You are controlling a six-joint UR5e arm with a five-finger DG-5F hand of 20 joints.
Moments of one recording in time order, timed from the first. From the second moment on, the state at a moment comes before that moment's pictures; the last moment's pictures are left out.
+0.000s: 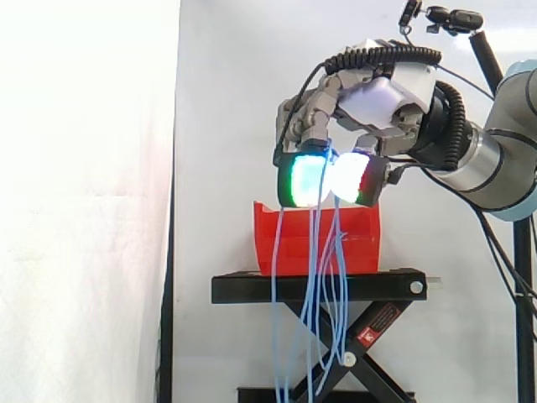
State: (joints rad) arm 0.04 -2.17 -1.23 -2.46 -2.08 -1.37
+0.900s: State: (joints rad) arm 0.04 -2.17 -1.23 -2.46 -2.08 -1.63
